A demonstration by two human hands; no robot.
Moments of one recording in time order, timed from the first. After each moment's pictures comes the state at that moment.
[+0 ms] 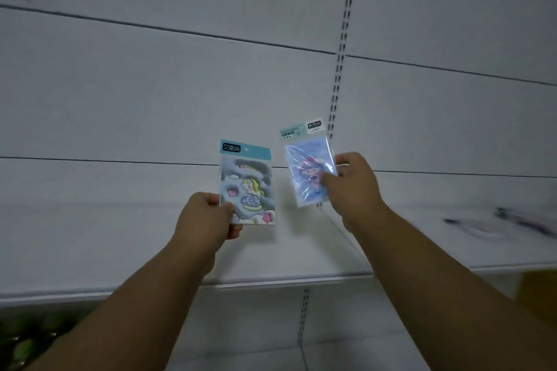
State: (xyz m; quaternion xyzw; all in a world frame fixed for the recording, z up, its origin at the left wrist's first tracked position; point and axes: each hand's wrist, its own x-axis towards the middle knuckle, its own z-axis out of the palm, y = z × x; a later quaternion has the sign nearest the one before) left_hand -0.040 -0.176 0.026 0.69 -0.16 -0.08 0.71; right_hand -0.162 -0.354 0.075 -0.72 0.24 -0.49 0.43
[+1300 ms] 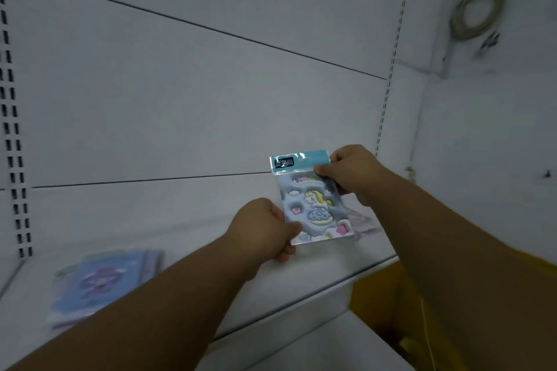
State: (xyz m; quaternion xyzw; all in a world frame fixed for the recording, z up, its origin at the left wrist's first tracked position) left_hand -0.311 -0.653 0.043 0.66 -0.44 -0.29 0.54; right_hand -0.429 -0.787 0.117 -0.75 0.45 -0.39 0.28
